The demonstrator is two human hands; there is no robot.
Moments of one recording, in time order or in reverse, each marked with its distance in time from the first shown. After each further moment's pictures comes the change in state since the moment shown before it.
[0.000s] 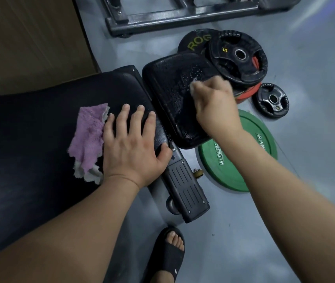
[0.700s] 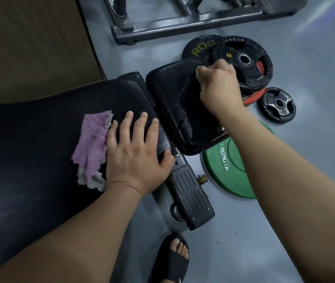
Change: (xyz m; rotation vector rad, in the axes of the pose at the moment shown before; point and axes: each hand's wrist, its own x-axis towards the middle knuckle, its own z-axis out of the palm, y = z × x) left_hand 0.000 0.001 -0.002 0.028 -0.022 -0.003; right_hand 0.058 0.016 0.006 -0.086 -0.028 0.021
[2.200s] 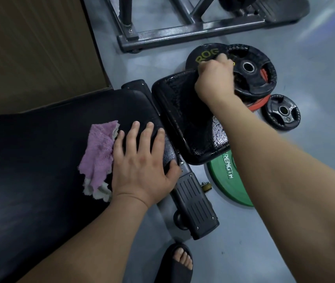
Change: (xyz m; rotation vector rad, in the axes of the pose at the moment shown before) left_hand 0.002 0.000 0.001 -0.012 -0.015 0.006; right_hand 0.052 -0.016 0.017 -0.041 -0.126 0.197
